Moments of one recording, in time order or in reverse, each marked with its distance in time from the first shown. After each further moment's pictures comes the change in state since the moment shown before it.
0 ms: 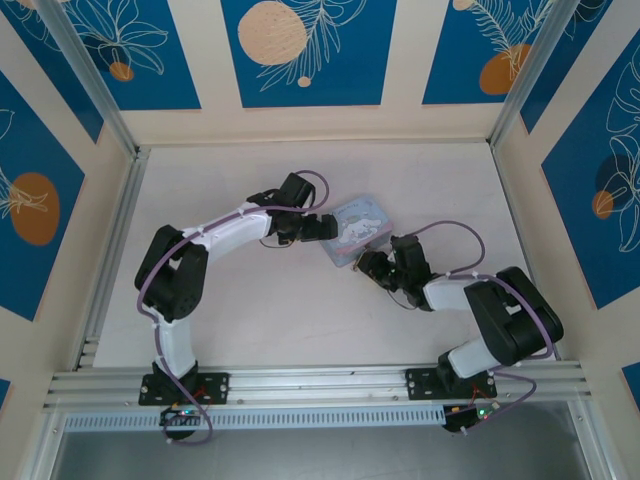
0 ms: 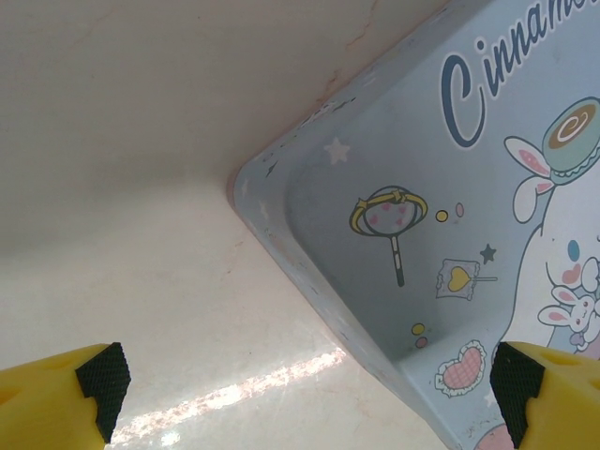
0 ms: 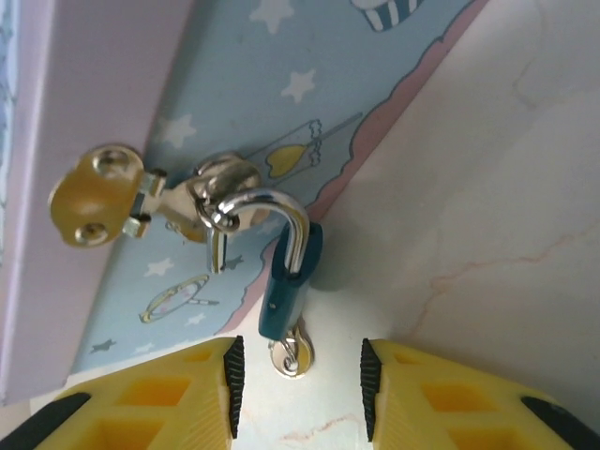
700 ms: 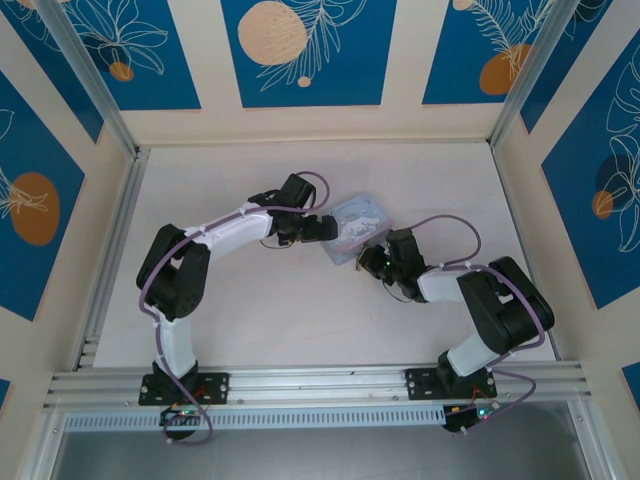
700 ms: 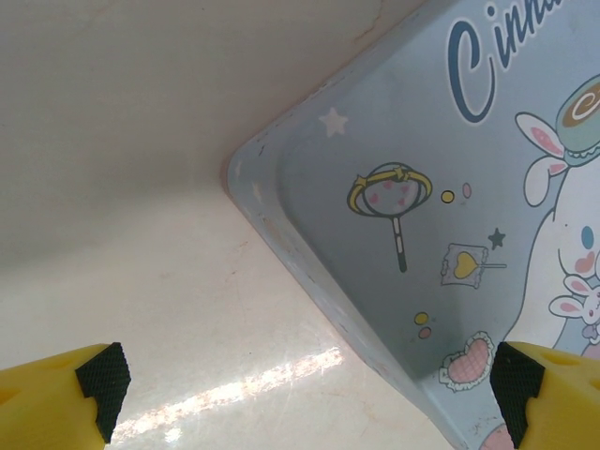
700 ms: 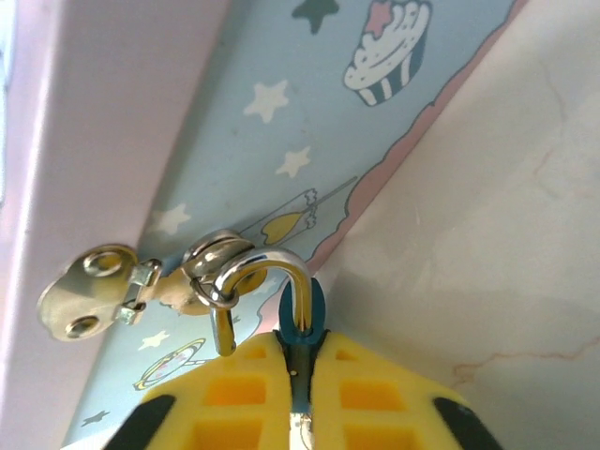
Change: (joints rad) left arm 0.000 0.012 0.003 -0.003 -0.007 0.001; right arm 0.010 0.065 0.075 -0.024 0.063 0.022
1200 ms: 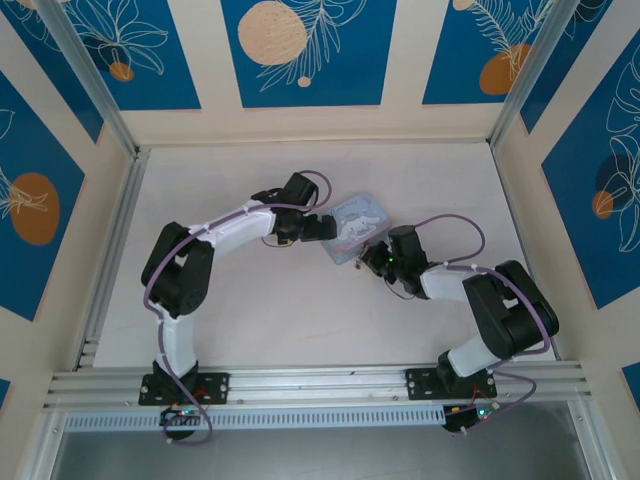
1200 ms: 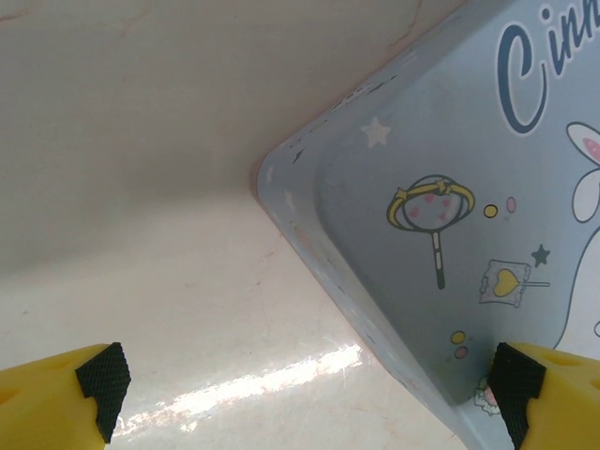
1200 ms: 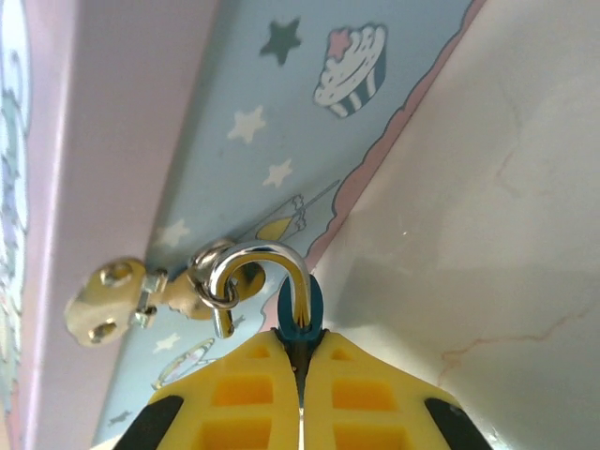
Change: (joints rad) left arm -0.003 0.037 0.045 -0.046 -0.042 0.000; right arm -0.028 -0.035 0.034 -0.092 -0.011 0.066
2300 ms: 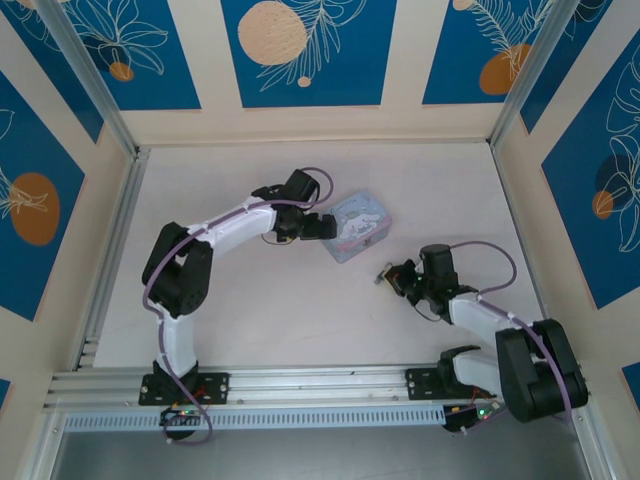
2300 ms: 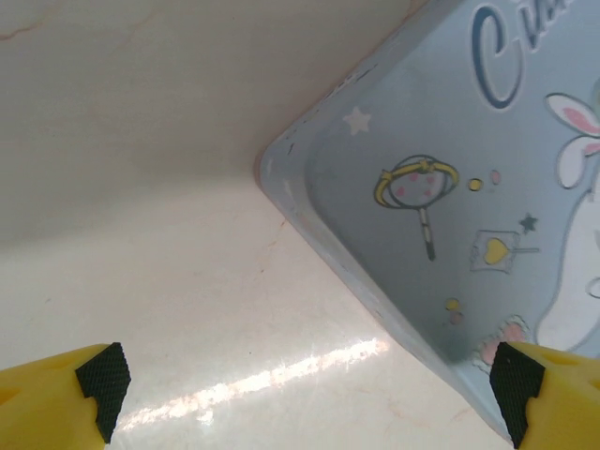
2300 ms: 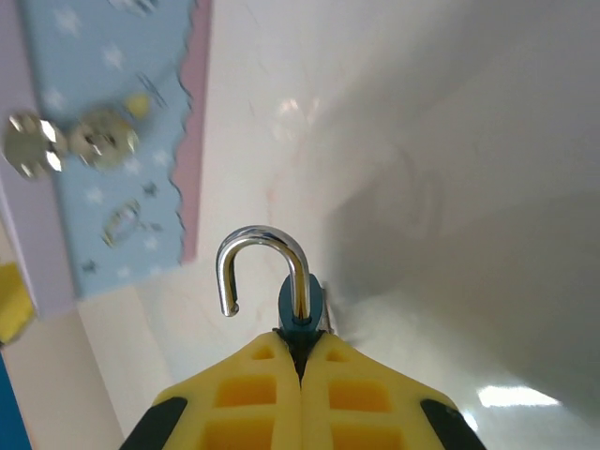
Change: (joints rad) left arm -0.004 -0.016 0.049 -0.078 -0.011 0.034; right arm -0.163 -0.380 -0.217 -0.230 -0.193 0.043
